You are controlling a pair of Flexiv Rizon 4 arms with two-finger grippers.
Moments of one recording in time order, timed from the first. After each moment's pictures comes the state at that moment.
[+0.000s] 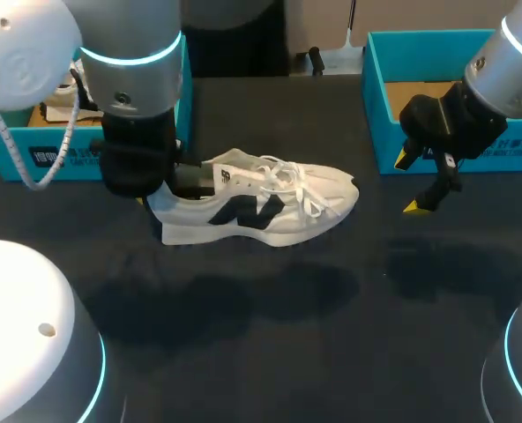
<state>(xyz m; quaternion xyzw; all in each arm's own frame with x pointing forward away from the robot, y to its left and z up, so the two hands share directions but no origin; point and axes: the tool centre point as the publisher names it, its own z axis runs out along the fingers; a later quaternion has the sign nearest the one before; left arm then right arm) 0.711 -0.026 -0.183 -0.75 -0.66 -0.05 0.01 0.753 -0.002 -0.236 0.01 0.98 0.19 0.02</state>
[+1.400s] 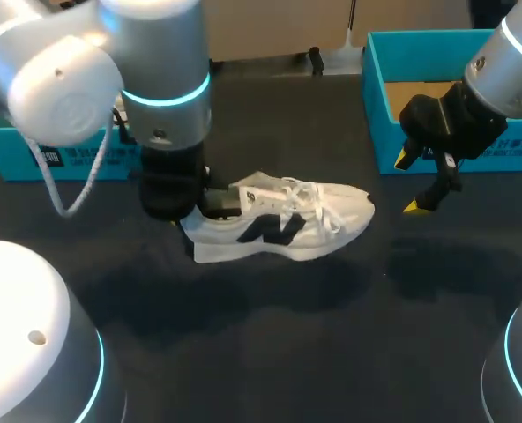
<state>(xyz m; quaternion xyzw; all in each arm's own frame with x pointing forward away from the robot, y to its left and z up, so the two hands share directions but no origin) 0.727 -0.062 -0.263 -0.75 -0.66 -0.02 0.00 0.753 -0.002 -0.236 0.01 0.98 0.19 0.02</state>
